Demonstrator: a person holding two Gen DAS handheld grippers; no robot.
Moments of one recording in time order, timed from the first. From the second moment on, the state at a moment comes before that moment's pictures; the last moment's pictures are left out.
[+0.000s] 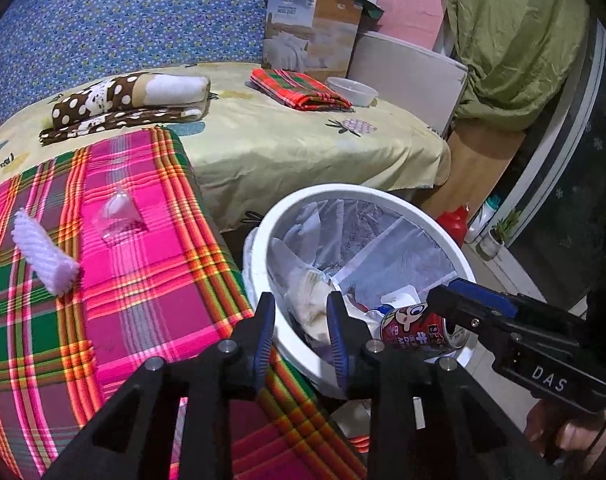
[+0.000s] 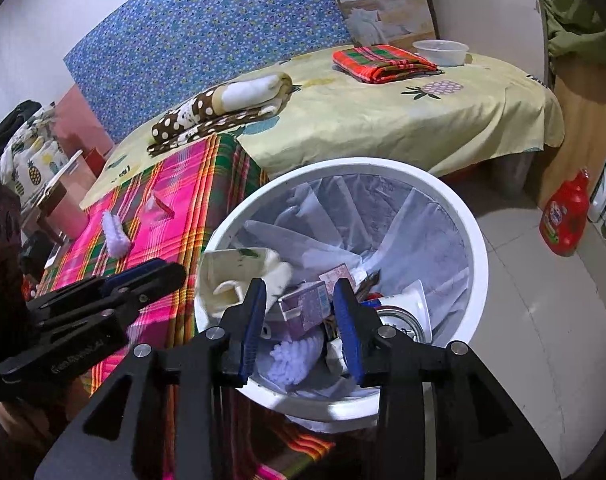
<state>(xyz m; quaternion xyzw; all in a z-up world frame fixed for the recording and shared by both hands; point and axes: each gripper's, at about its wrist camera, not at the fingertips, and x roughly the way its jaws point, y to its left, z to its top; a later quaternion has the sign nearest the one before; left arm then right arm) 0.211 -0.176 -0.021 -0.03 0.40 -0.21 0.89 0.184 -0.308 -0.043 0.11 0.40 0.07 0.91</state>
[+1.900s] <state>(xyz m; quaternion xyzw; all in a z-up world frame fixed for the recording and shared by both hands) 0.298 0.004 -0.051 -0.18 0.43 0.01 0.89 0.245 -0.191 -0.026 0.09 0.41 0.19 0.89</state>
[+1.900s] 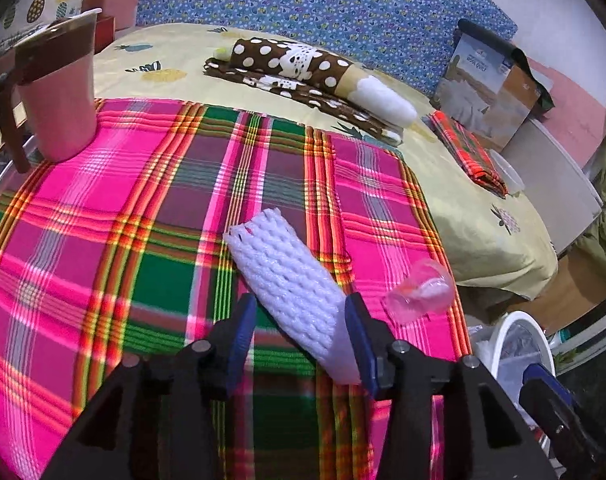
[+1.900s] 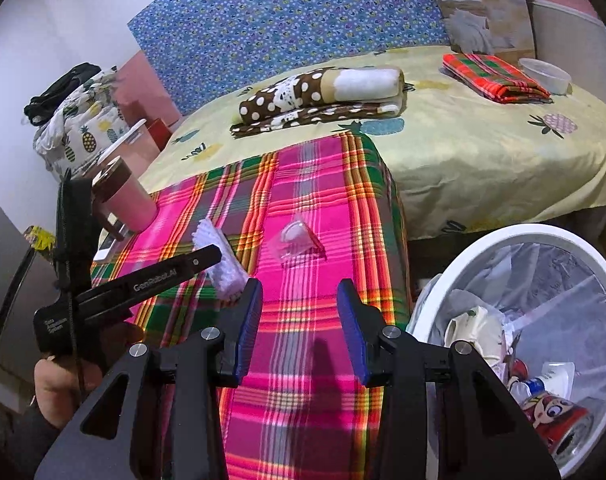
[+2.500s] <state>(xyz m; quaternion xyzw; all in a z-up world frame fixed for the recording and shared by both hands) 0.299 0.000 -0.047 -0.08 0.43 -0.02 0.90 0.280 -0.175 -0.050 0.13 0.45 0.19 0.87</state>
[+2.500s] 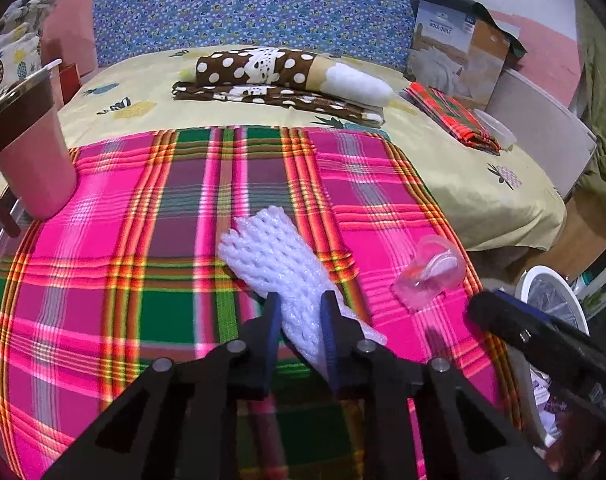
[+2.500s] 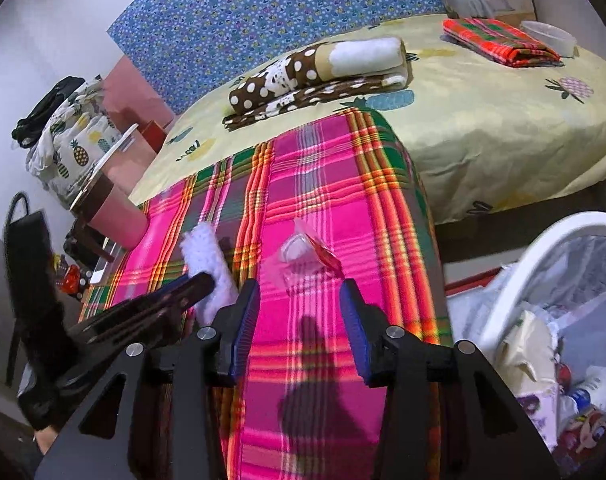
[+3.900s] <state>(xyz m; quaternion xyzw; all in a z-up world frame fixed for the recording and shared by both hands) 0.273 -0.020 -0.037 -0.08 0.42 -0.06 0.90 0.267 -0.188 -0.048 0.12 0.44 0.19 0.87</state>
